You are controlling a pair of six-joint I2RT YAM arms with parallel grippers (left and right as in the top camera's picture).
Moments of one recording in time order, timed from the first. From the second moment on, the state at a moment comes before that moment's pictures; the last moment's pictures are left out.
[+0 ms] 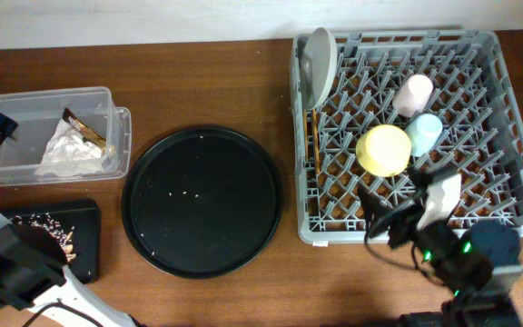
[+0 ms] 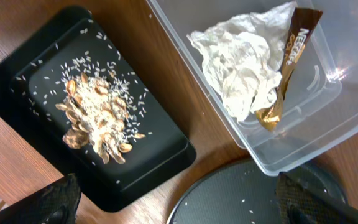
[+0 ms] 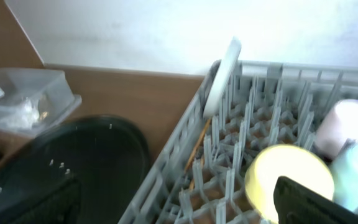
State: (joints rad) left arm 0.61 2.08 2.37 -1.69 0.00 -0.42; right arm 0.03 0.44 0.58 -0.39 -0.39 0.04
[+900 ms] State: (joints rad) left arm 0.61 2.07 2.37 -1.69 0.00 -0.42; right arm 0.03 0.01 0.02 -0.08 -0.05 0.04
